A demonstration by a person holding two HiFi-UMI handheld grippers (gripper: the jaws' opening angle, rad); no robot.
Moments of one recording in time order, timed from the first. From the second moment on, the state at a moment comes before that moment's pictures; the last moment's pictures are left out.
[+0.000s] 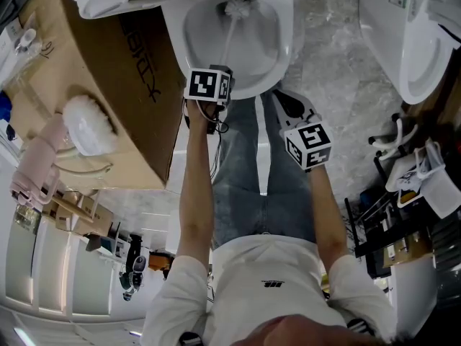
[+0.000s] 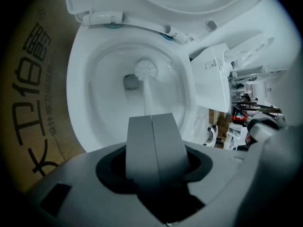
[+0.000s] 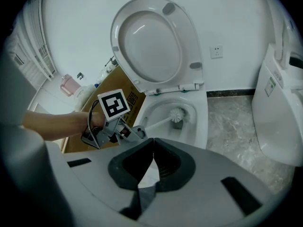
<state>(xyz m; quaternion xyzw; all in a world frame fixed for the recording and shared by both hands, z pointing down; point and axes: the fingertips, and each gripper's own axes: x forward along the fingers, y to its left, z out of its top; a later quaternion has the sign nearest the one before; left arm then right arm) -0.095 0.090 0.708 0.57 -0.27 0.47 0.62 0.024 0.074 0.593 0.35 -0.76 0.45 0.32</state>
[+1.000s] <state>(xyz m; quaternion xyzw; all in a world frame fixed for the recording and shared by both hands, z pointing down) -0.162 0.110 0.705 0.52 -0.32 0.43 0.66 -0.001 0.080 0.591 0.33 -0.77 0.45 0.32</state>
